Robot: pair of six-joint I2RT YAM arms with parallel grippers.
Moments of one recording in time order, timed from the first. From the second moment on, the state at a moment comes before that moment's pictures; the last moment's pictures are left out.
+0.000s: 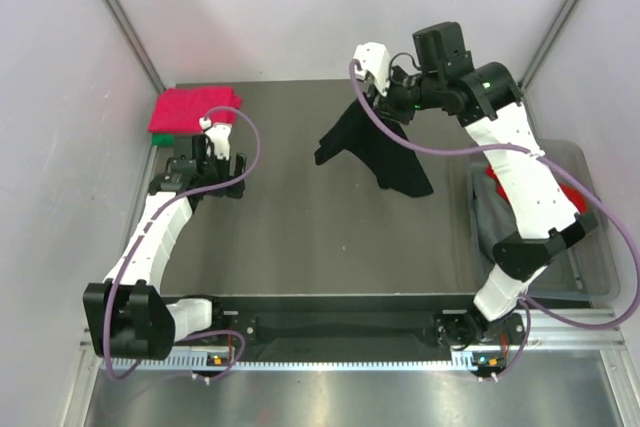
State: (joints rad) left arm -0.04 1.19 0.95 -0.55 0.12 0.10; right arm 0.54 1.69 2.16 -1.16 -0.35 -0.69
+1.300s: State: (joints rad) left arm -0.04 1.13 0.91 -0.42 -0.09 0.10; right arm 0.98 1.63 1.32 -0.45 -0.17 -0.68
